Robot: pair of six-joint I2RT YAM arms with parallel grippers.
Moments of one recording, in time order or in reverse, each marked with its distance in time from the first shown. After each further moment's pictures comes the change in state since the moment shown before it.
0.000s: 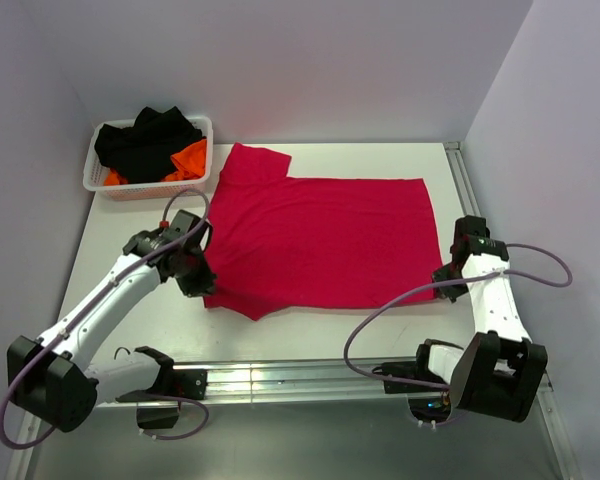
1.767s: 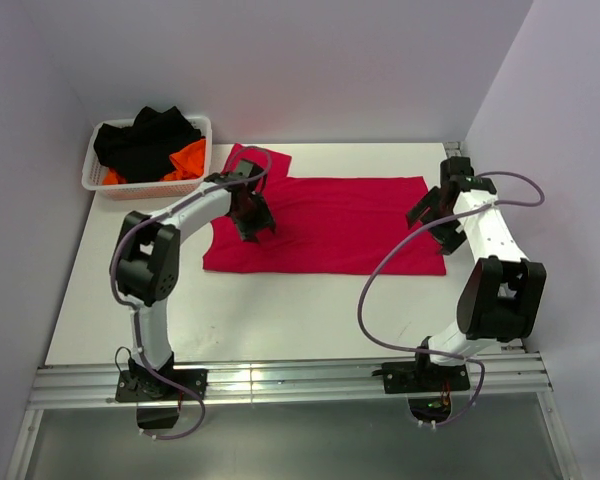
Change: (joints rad) left arm 0.000 0.814 0.591 0.293 0.092 0.038; right arm 0.138 0.443 0.510 0.058 -0.096 -0.203
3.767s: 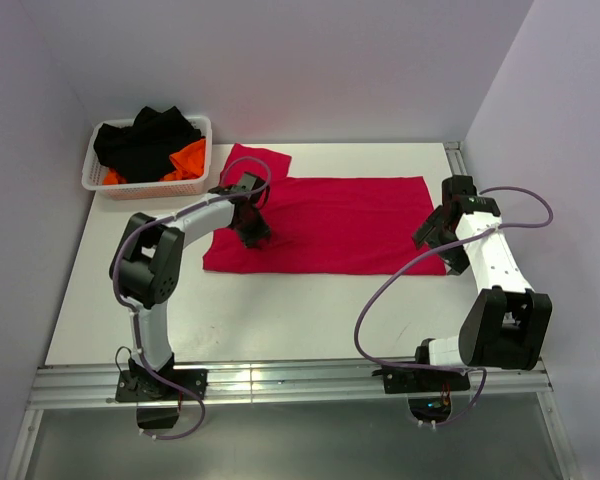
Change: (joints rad) left arm -0.047 0.020 -0.122 0.126 -0.122 -0.116; right arm -0.003 -0.180 -0.184 -0.043 0.113 -0.042
